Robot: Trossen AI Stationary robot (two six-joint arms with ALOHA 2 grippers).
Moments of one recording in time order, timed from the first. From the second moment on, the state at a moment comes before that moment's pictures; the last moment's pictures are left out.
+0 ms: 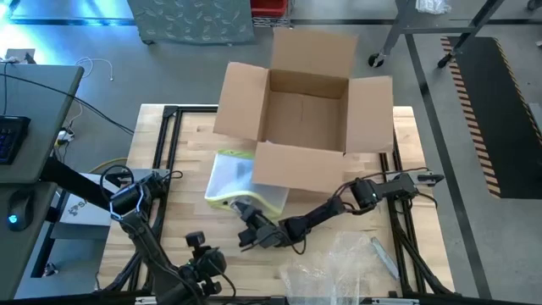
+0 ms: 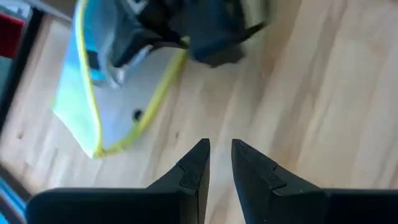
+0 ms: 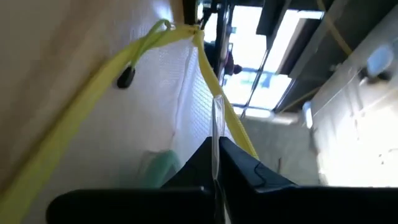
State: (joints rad) left arm -0.98 2.06 1.78 -1.55 -0.64 -1.30; right arm 0.36 2.50 1.61 0.67 1.05 -1.45
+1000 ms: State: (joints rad) left arm -0.99 2.06 1.78 -1.47 -0.62 -1.32; right arm 0.30 2.50 1.71 0.42 0.95 -0.82
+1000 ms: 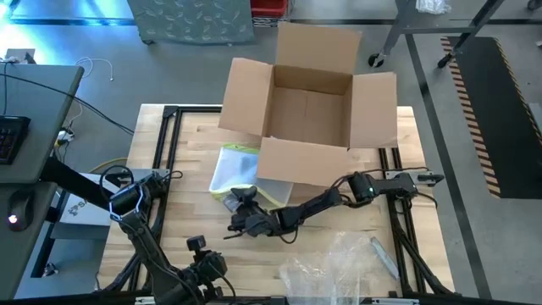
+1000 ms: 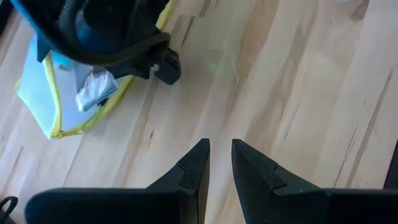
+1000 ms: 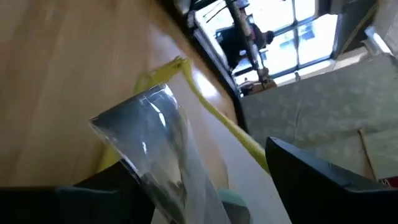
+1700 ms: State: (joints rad) left arm -0.92 2.00 1.62 -1.57 -0.88 -1.44; right arm 0.35 2.42 1.71 -0.02 1.09 -0.14
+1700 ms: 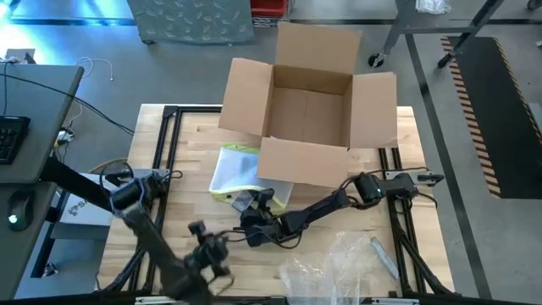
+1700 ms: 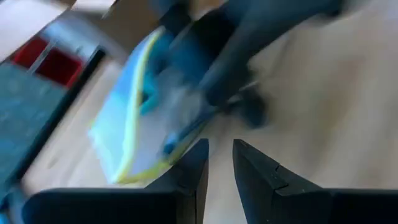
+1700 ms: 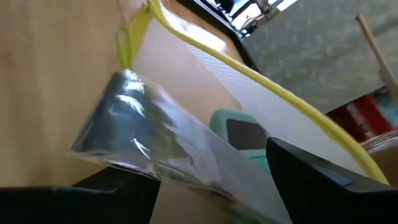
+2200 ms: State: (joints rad) left arm -0.77 1.57 0.91 -0.90 -0.90 -0.91; right arm 0.35 2.42 1.71 -0.09 1.08 0.05
